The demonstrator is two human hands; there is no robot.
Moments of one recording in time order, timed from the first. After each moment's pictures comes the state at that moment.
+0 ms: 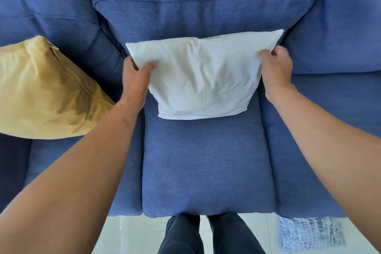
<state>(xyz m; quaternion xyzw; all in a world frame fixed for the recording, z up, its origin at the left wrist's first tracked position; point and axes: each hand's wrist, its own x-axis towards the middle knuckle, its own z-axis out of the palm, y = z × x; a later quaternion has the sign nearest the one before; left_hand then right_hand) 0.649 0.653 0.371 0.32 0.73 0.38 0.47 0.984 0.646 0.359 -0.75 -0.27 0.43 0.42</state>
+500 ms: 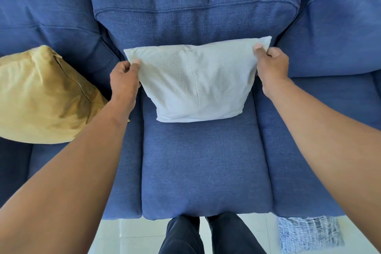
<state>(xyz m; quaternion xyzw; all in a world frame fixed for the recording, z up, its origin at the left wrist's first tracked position) 0.639 0.656 0.395 0.32 0.76 0.37 0.43 0.994 0.661 0.373 -0.78 -0.27 0.39 0.40</state>
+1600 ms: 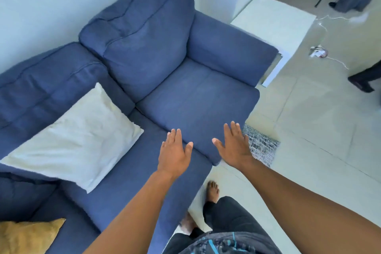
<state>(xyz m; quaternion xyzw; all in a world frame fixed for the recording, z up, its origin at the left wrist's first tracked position) 0.905 0.323 0.453 0.87 0.33 -0.07 0.35 1.048 0.167 0.455 -0.93 -0.24 0.25 0.09</state>
